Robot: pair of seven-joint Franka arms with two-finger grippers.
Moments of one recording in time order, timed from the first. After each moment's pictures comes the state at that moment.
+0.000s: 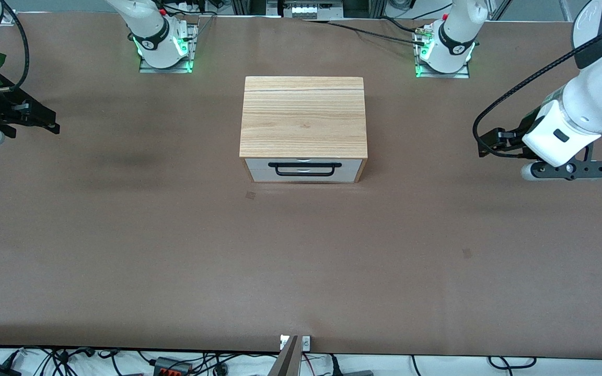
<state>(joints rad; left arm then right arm) -0.09 0.21 -0.07 -1.42 -0.03 1.51 -0.21 -0.02 -0.01 -0.04 -1.72 -0.01 1.65 -0.17</state>
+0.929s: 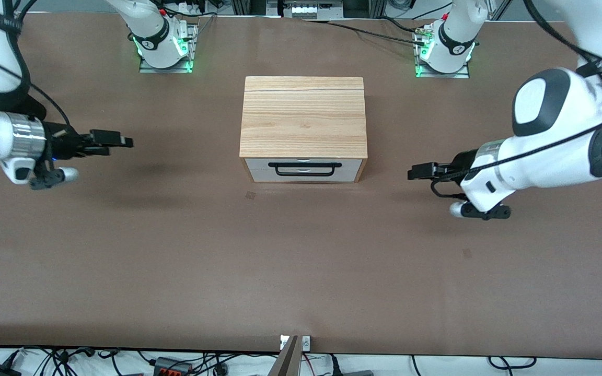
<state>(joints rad) -0.10 0.41 -0.13 -1.44 -0.43 1.70 -0.15 -0.01 0.25 -0.03 -1.73 0.57 1.57 -0.28</state>
